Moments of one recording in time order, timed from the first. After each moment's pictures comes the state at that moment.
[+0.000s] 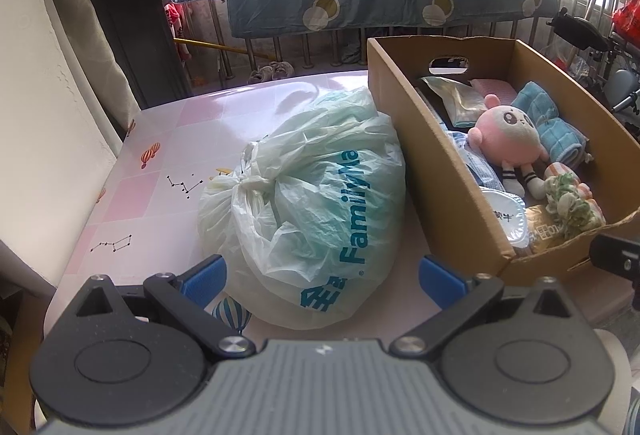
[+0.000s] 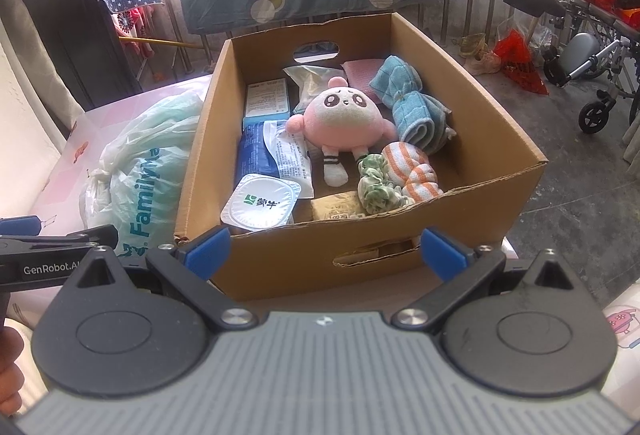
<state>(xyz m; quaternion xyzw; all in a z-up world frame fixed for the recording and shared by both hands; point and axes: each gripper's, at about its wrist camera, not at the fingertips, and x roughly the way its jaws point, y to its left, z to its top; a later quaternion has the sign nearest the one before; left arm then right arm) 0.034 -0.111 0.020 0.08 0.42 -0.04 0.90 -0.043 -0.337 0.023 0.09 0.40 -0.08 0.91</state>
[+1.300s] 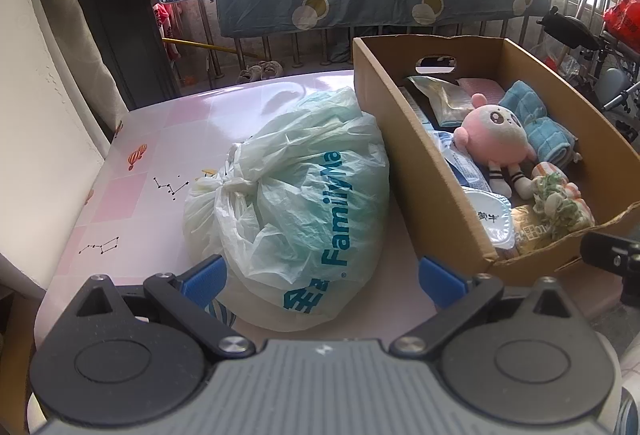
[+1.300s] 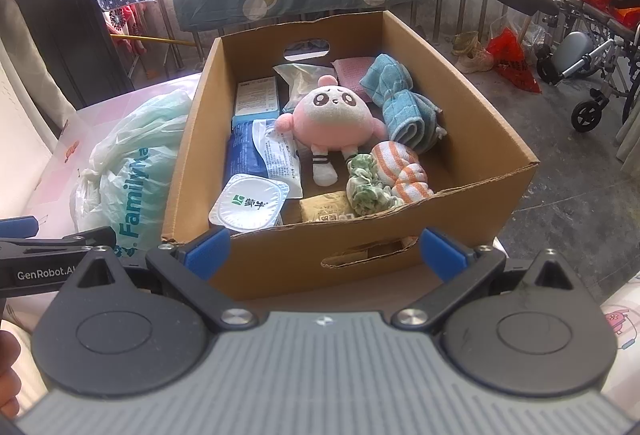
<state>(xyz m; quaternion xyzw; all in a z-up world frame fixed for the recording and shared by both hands) 0.036 -0.119 0.021 0.07 0.42 -0.06 0.90 -0.042 -0.342 0.023 0.08 0.41 -0.09 0.91</state>
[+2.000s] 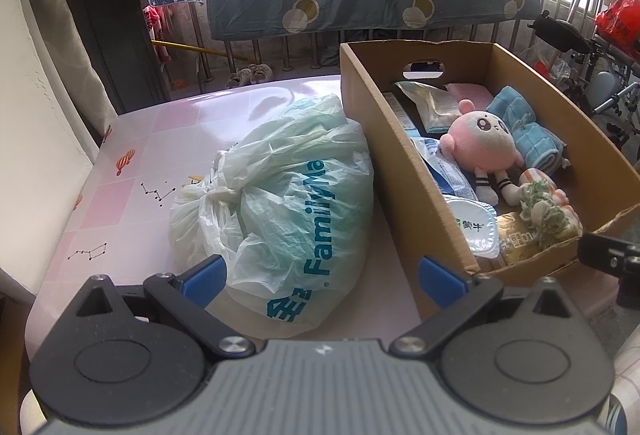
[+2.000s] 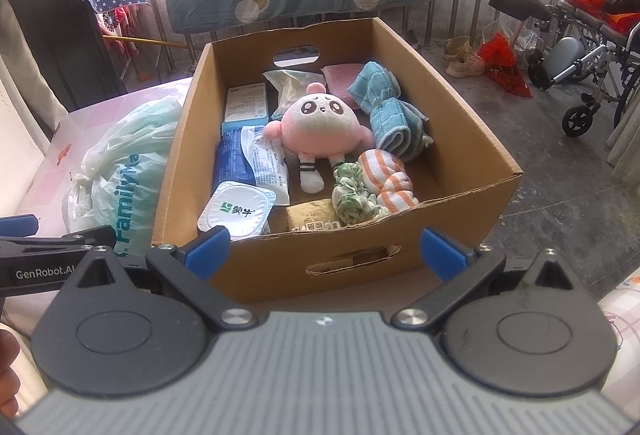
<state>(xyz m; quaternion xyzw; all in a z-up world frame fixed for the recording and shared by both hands) 0.040 -0.126 0.024 0.07 0.42 -0.07 0.90 -0.043 -0.346 0.030 0.08 0.40 -0.10 0.91</state>
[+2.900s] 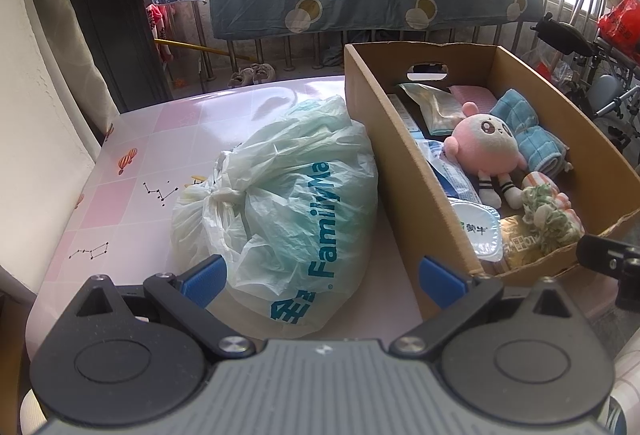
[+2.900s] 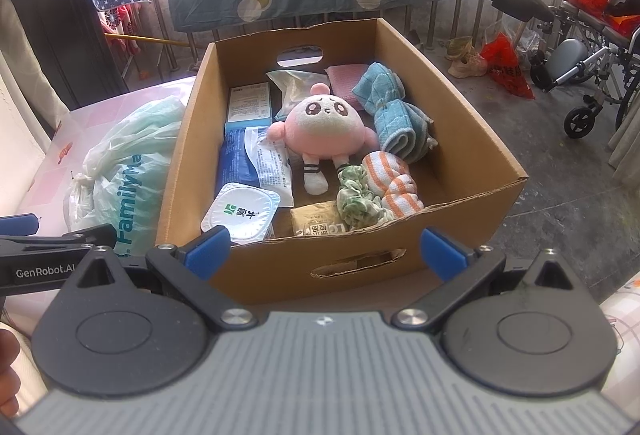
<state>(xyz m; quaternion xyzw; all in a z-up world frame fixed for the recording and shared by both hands) 0.040 -0.124 0.024 0.07 0.42 -0.07 0.90 -0.038 -0.347 0.029 0.08 0.40 -0.10 0.91</state>
